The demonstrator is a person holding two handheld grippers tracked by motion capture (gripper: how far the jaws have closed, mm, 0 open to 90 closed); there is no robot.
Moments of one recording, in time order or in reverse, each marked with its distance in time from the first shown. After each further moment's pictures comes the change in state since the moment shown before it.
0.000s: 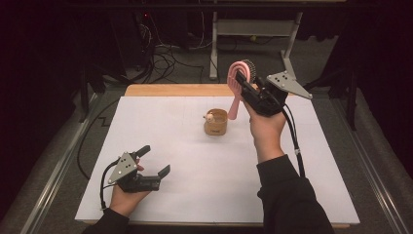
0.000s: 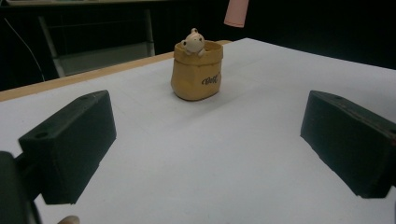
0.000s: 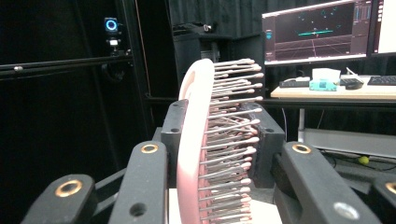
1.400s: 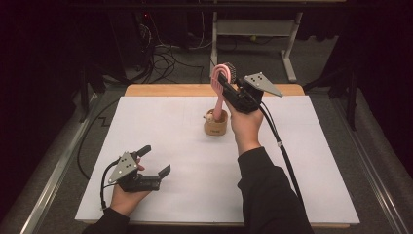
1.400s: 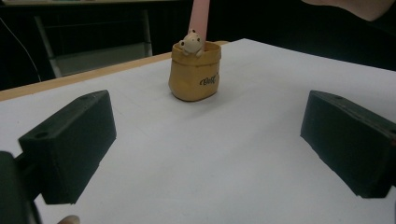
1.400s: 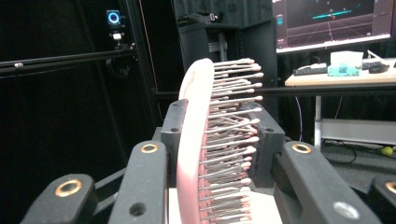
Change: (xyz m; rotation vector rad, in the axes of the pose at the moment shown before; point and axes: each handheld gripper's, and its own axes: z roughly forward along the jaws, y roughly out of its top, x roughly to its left) left arm 0.001 0.000 0.002 -0.005 -0.011 -0.004; right arm 0.010 -0.038 0.052 0.017 0.026 0.045
